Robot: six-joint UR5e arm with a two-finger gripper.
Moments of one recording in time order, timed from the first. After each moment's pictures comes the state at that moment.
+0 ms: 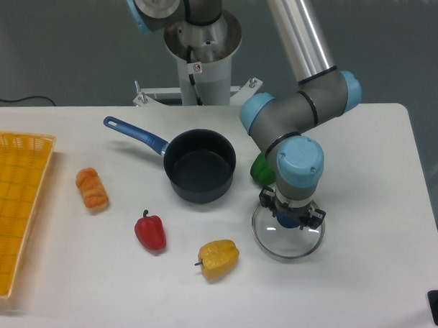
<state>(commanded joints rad) 2.58 -2.11 -1.60 -1.00 1.65 0.98</state>
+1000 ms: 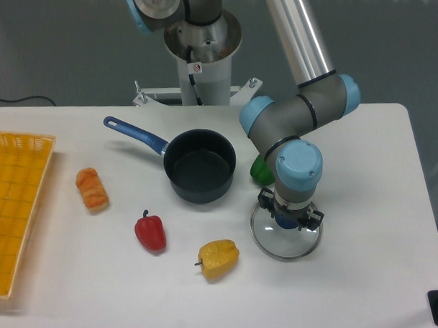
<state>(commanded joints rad) 2.58 -2.12 -1.60 -1.00 1.65 0.98</state>
